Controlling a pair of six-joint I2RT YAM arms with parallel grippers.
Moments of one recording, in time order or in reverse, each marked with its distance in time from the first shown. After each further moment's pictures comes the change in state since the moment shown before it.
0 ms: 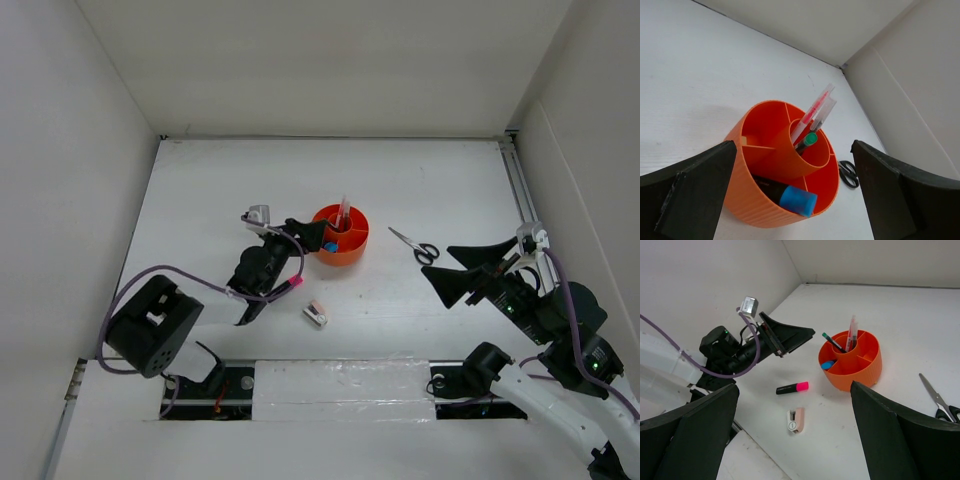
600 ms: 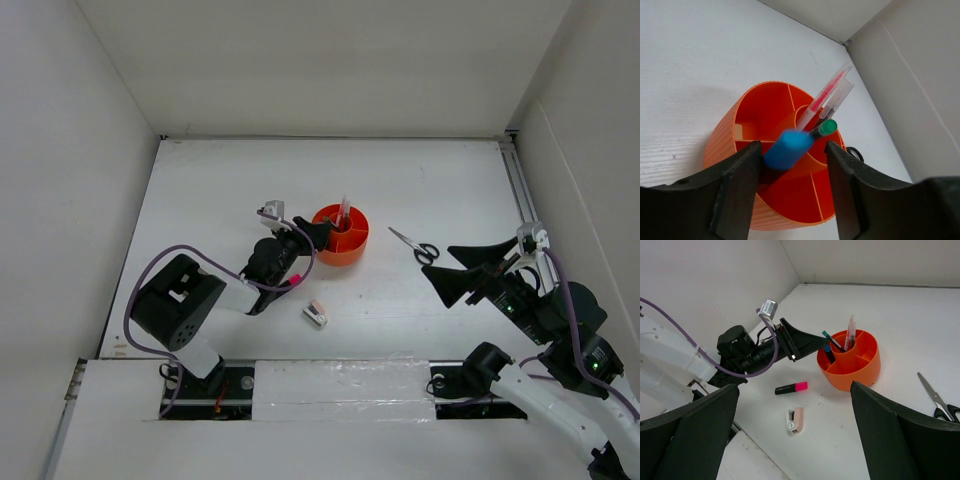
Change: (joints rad) left arm 0.003 0.141 0.069 -0.003 0.066 -0.027; right arm 0.000 0.000 0.000 -0.003 0.008 0.000
